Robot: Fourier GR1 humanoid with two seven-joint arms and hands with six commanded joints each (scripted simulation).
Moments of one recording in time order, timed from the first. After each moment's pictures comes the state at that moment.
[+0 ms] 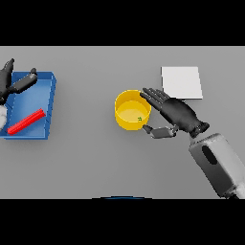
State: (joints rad) left arm -0.57 0.80 -0.49 -1.19 0.12 0.20 0.55; right arm -0.35 -0.38 0.40 -1.50 0.65 0.22 -0.10
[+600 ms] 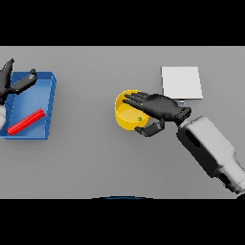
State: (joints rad) left arm -0.57 0.80 -0.49 -1.18 0.12 0.19 0.53; right arm -0.58 -0.37 0.53 -1.26 0.73 0.37 -0.20
